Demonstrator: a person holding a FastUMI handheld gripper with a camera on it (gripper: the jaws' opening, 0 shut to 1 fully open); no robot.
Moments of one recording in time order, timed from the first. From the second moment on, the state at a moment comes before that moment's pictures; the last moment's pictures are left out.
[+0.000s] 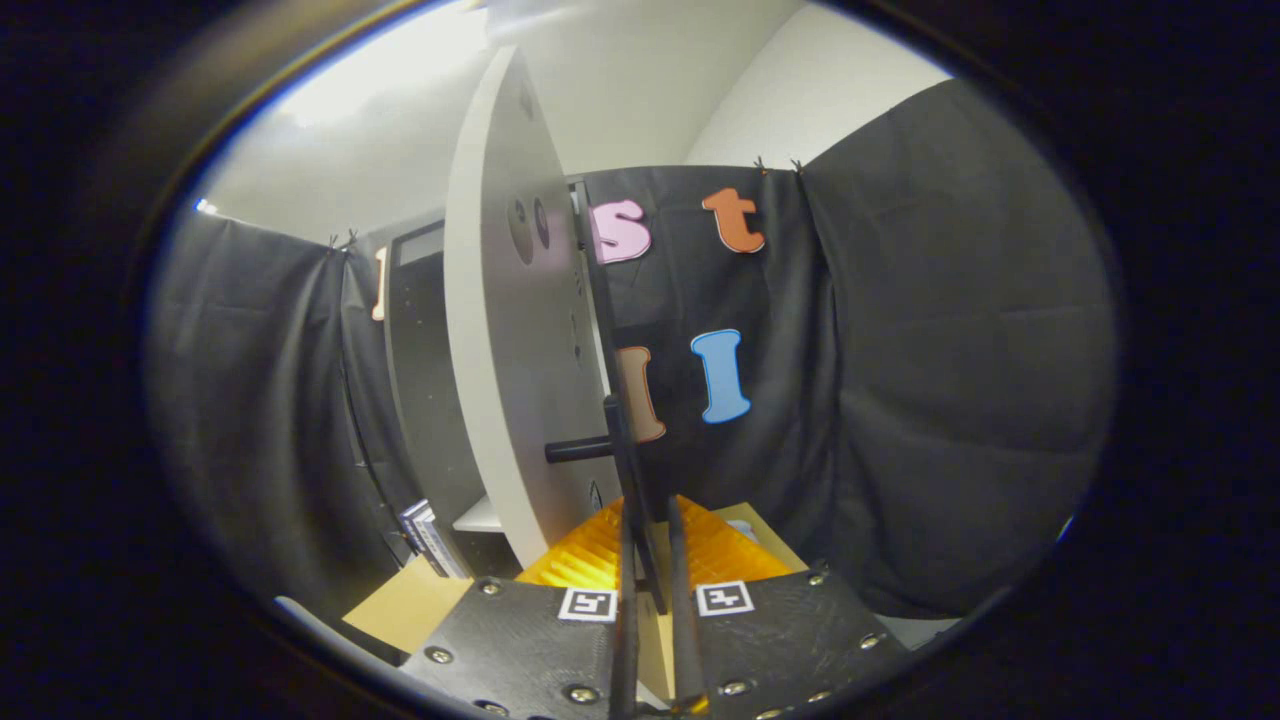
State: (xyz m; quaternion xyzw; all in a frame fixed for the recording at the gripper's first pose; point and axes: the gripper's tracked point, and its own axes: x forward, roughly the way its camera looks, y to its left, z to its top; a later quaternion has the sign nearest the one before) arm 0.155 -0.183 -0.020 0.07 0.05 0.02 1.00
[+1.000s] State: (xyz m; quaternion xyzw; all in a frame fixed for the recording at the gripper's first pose) arm 0.094 -0.129 -0.018 0.07 0.05 -0.01 1.00
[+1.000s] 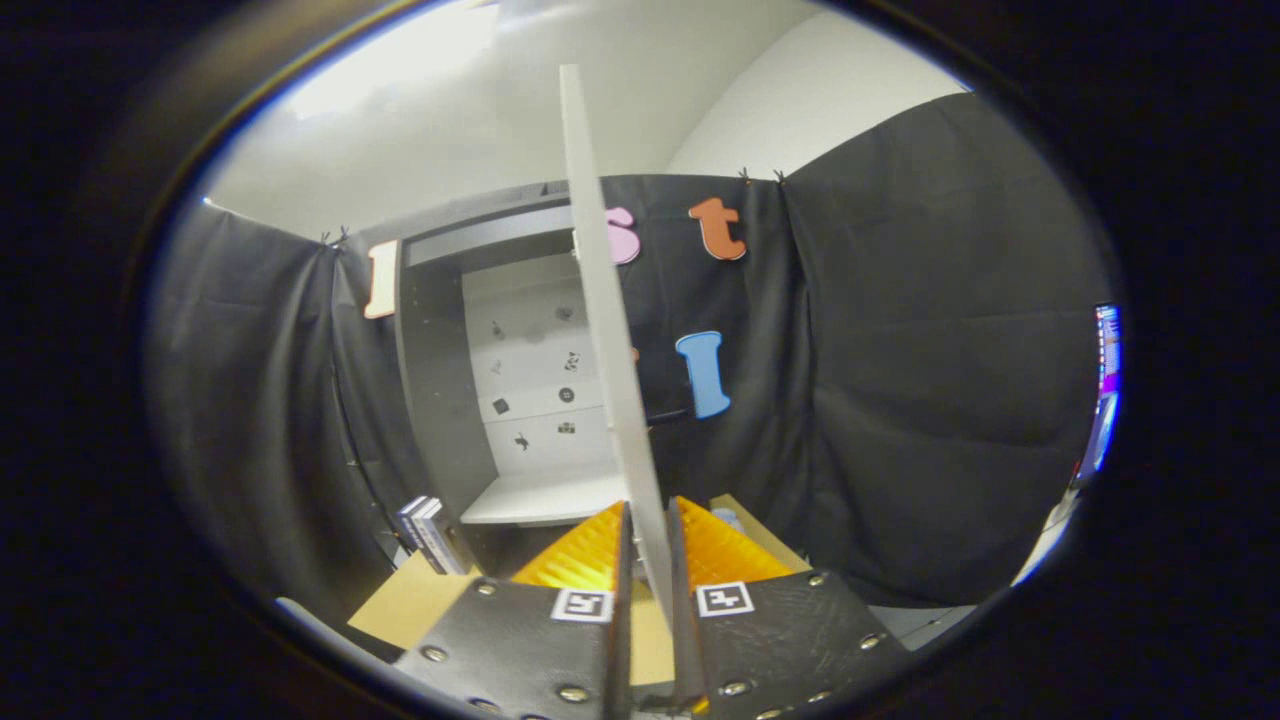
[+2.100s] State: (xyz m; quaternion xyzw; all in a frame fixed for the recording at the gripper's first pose) arm 0.192 0.140 -0.296 0.07 0.27 0.16 0.95
